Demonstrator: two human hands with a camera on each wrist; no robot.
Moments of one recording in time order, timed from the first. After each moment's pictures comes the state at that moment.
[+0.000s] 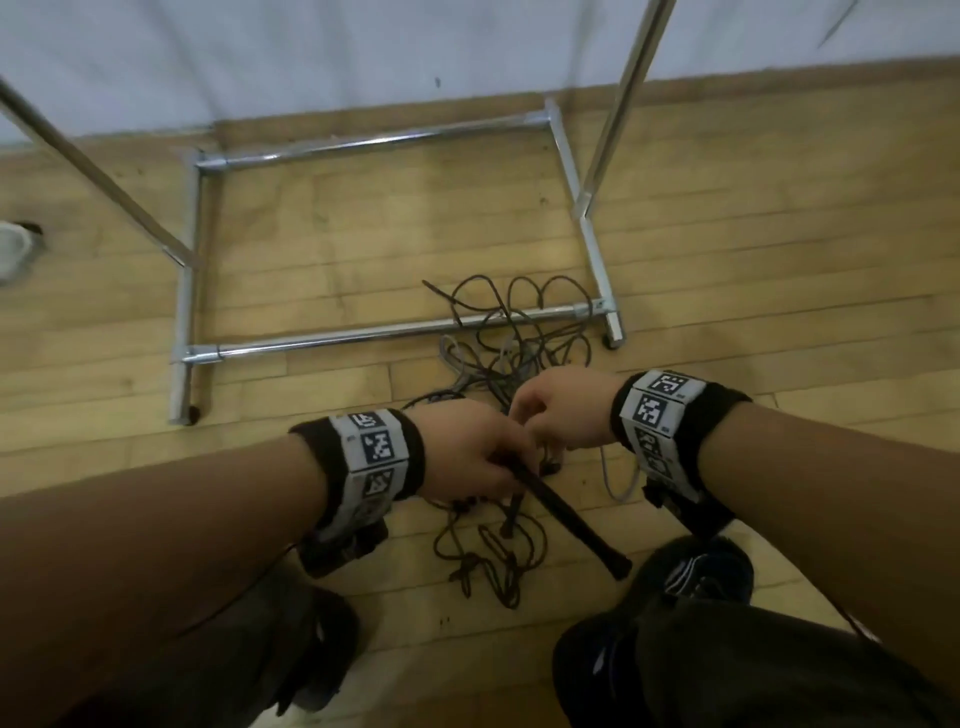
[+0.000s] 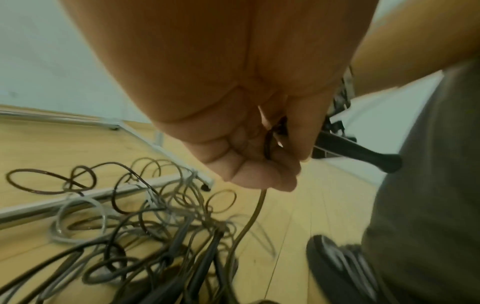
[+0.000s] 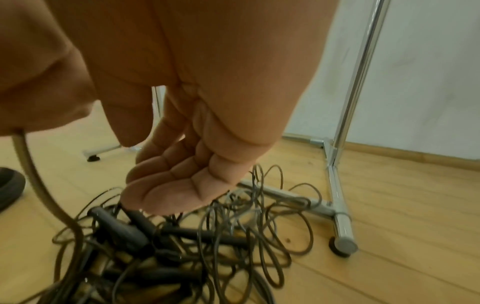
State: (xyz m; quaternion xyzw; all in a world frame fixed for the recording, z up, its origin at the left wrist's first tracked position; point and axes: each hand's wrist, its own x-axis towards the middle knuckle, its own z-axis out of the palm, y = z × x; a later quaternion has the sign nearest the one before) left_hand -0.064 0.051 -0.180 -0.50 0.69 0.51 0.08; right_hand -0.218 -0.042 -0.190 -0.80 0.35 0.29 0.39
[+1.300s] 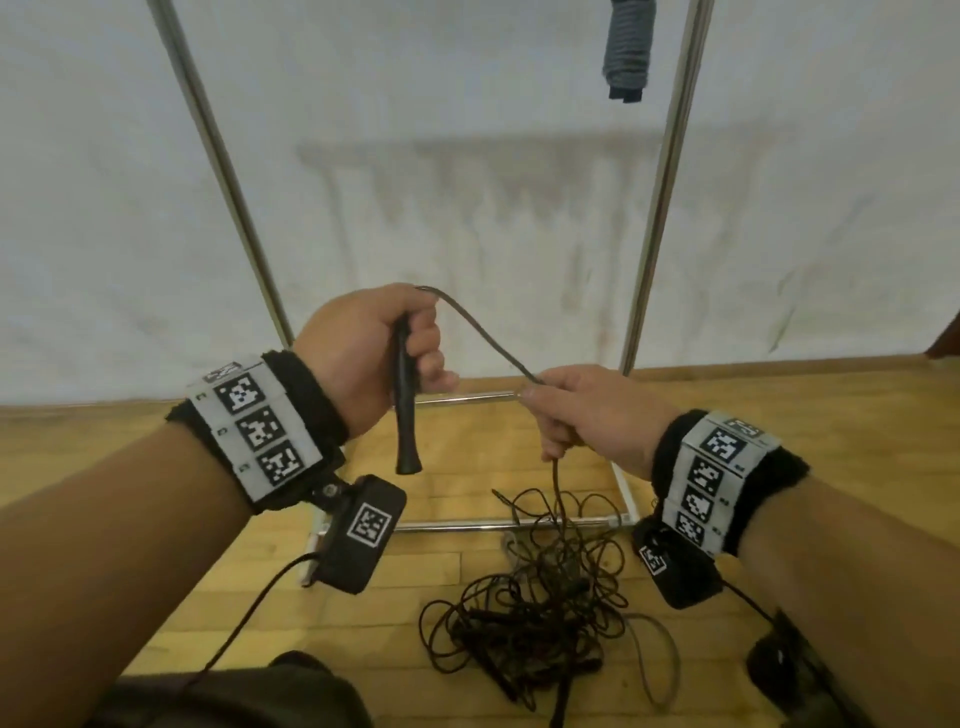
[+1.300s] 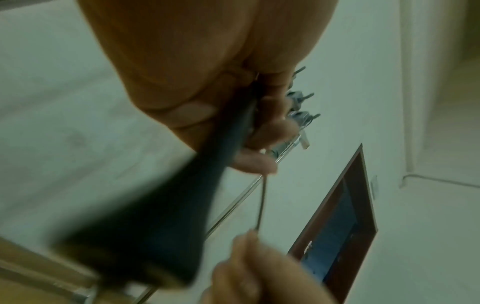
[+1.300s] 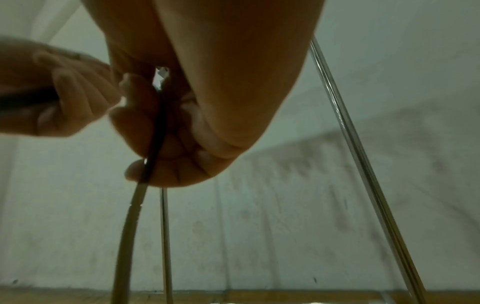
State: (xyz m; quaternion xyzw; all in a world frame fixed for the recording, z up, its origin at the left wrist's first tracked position) left_hand 0.000 0.113 0.134 -0.50 0.34 0.51 -0.61; right_hand -0.213 0.008 0.080 -0.78 0.28 -0.16 0.54
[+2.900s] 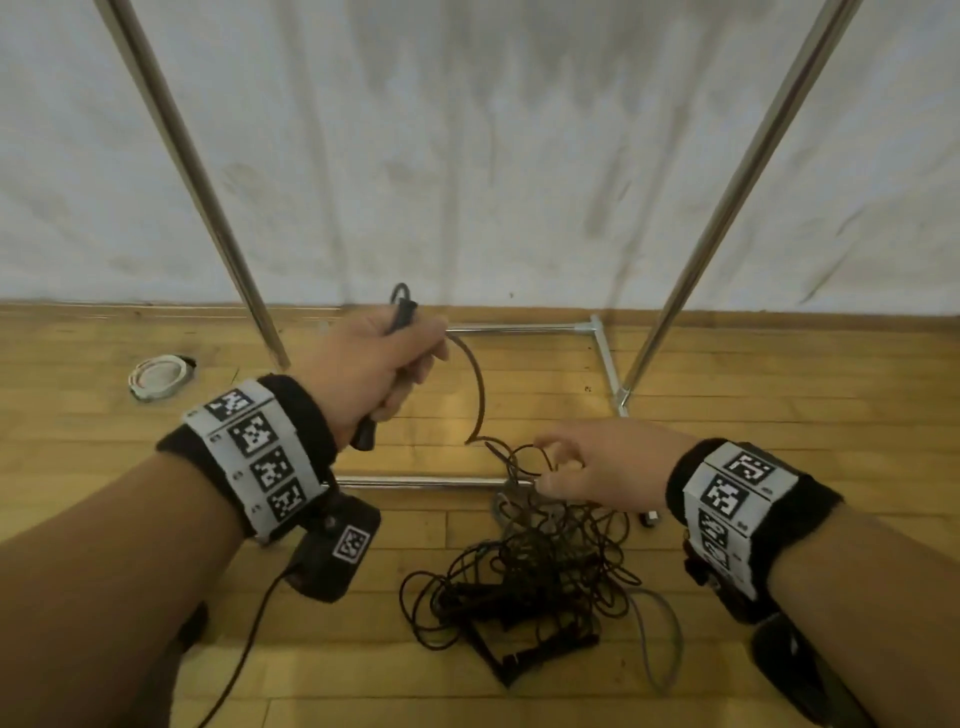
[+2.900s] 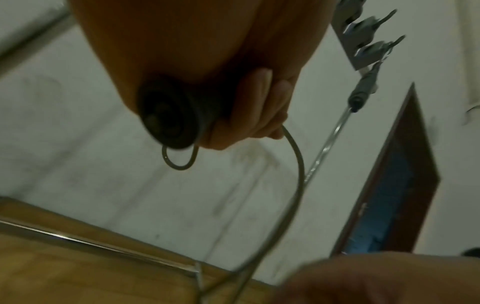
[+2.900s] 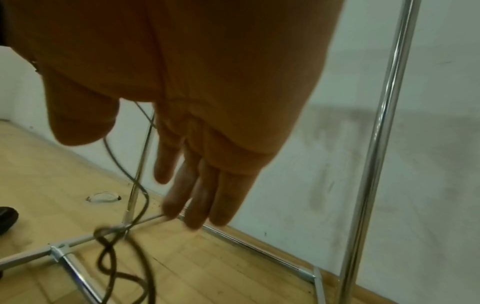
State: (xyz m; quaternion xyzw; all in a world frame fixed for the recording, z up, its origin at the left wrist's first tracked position) left_hand 0.106 0.046 -0.023 -0.58 0.40 0.47 -0.53; right_hand -0.161 -0.053 -0.020 -0.88 0.35 0.21 0.24
